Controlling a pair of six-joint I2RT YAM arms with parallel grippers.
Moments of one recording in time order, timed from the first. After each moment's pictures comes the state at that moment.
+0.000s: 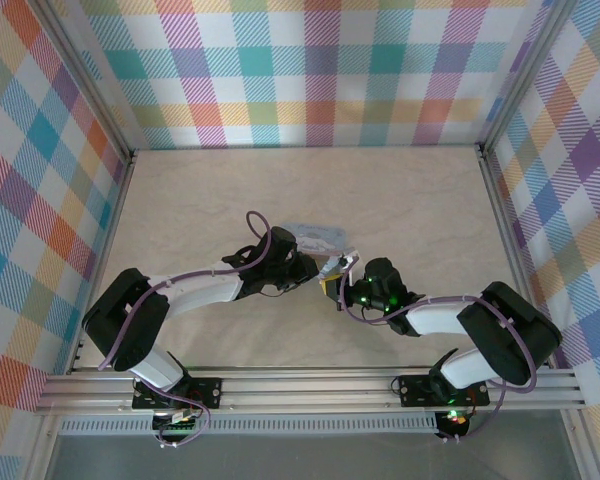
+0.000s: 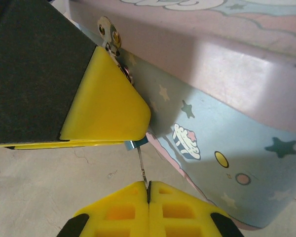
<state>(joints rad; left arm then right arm) -0.77 1.56 0.85 -0.06 0.21 -1.12 0.69 1.43 0.33 0.64 -0.30 0.37</state>
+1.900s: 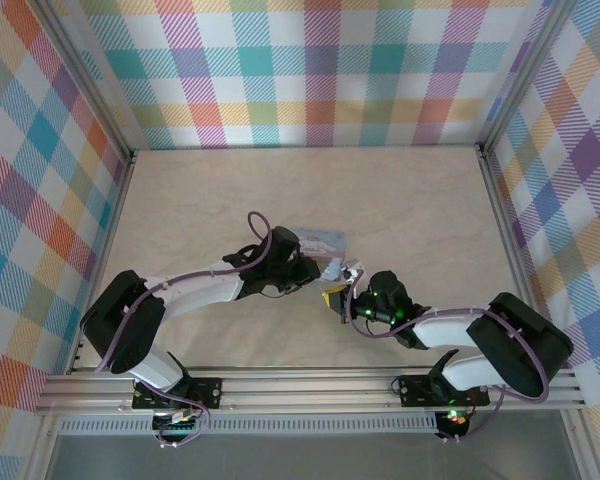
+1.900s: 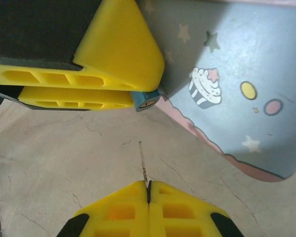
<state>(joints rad) -0.79 1.55 0.88 -0.14 0.21 -1.15 0.75 1.35 0.23 0.67 -0.28 0.38</state>
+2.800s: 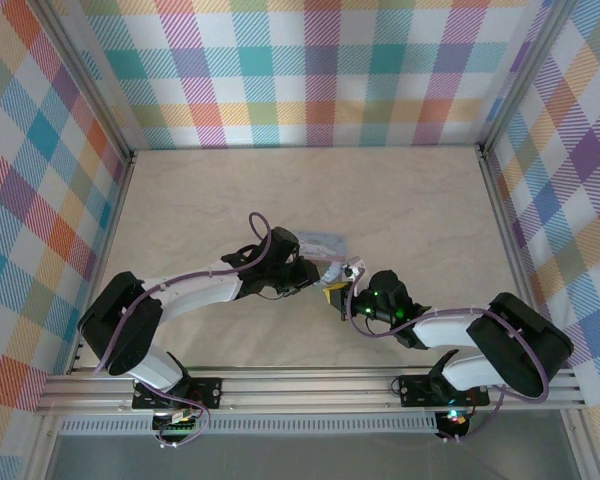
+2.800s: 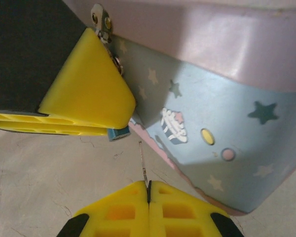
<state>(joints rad) -0.79 1.53 0.89 -0.19 0.25 -1.12 0.75 1.35 0.23 0.70 -0.24 0.38</state>
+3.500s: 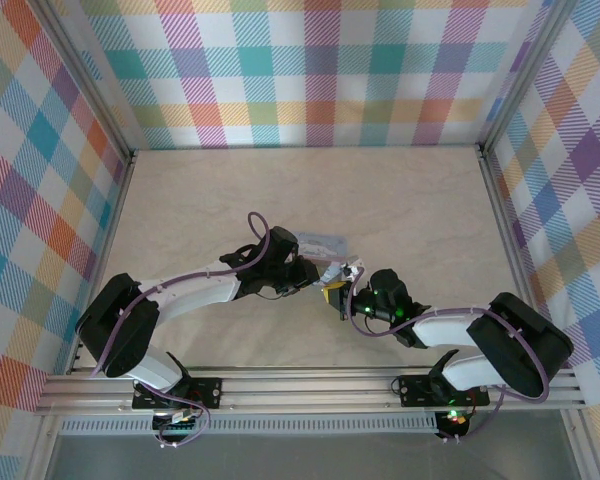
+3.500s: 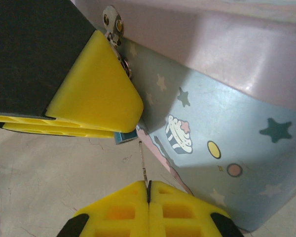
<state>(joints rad) -0.79 1.52 0.89 -0.19 0.25 -1.12 0.75 1.35 0.24 0.70 -0.27 0.38</state>
